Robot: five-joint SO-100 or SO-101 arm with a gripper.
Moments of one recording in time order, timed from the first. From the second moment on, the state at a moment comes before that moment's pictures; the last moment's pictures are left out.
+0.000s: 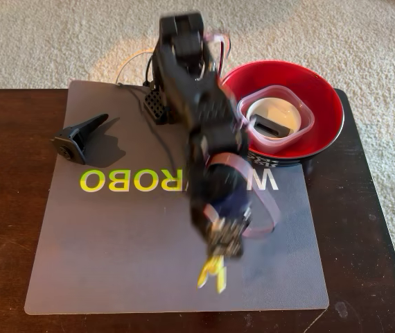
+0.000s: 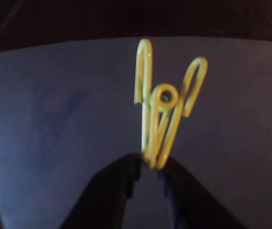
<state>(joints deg) -18.5 80.2 76.3 67.6 68.0</state>
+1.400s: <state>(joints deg) -50.0 123.0 103.6 81.9 30.8</state>
